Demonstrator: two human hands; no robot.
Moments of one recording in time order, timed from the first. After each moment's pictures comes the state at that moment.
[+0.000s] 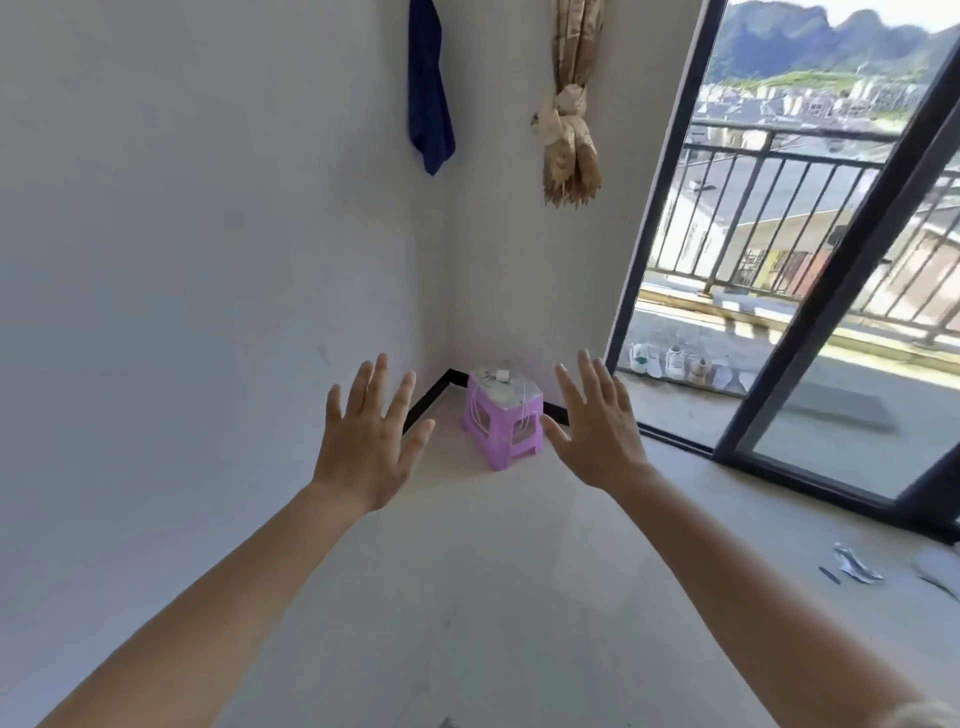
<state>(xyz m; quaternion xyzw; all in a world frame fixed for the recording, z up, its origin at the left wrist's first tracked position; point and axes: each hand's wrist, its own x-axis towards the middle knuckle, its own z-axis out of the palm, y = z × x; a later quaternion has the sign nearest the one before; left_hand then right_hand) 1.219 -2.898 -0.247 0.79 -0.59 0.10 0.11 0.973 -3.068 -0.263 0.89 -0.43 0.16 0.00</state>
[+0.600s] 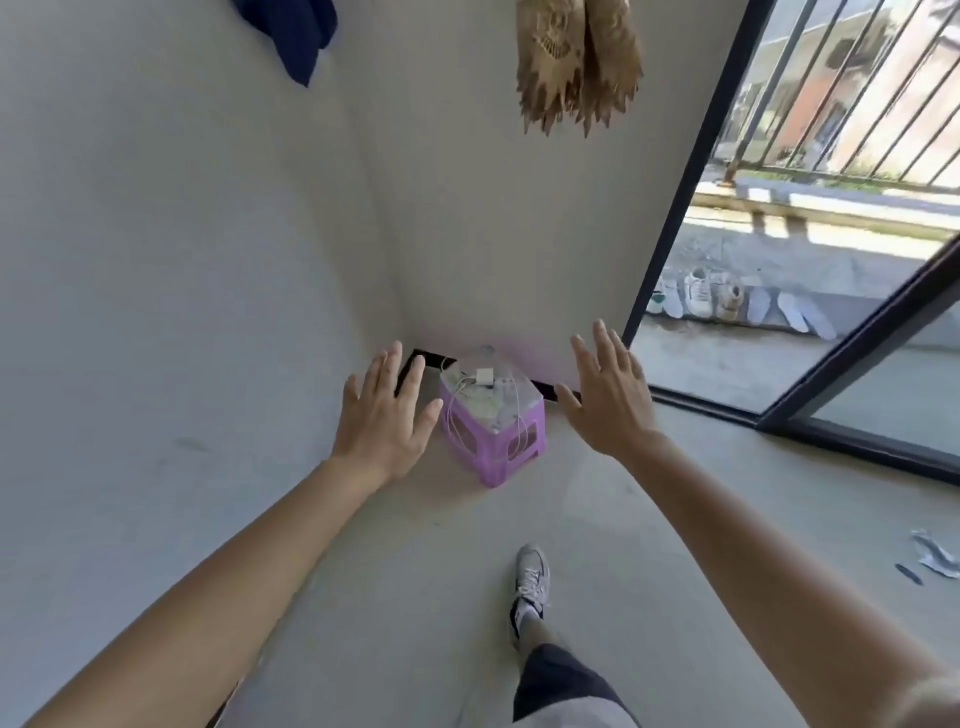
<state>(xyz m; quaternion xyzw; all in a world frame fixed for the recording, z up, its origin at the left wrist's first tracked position) 1.405 -3.437 -0.354 0.78 -0.63 -0.02 0.03 1.145 -3.558 -0.365 0.84 -0.52 0.10 -0.09</state>
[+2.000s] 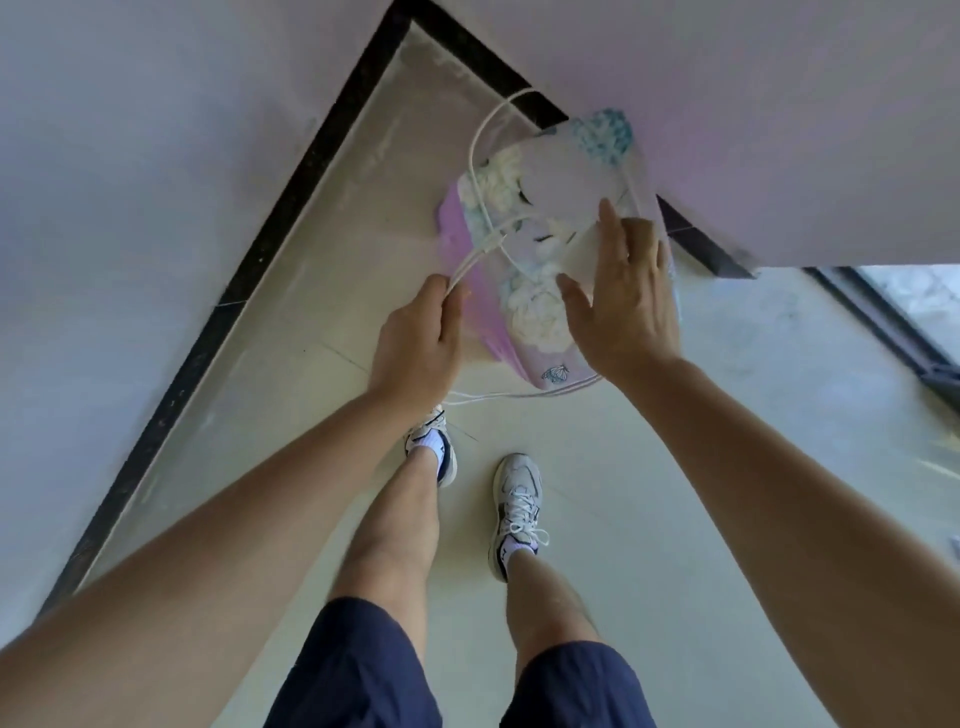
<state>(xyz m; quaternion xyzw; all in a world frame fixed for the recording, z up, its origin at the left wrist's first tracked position) 1.558 -3.761 -0.835 0.82 -0.33 -0.37 0.28 1.411 -3.899 -0.821 0.83 -0.49 -0.08 -0.25</state>
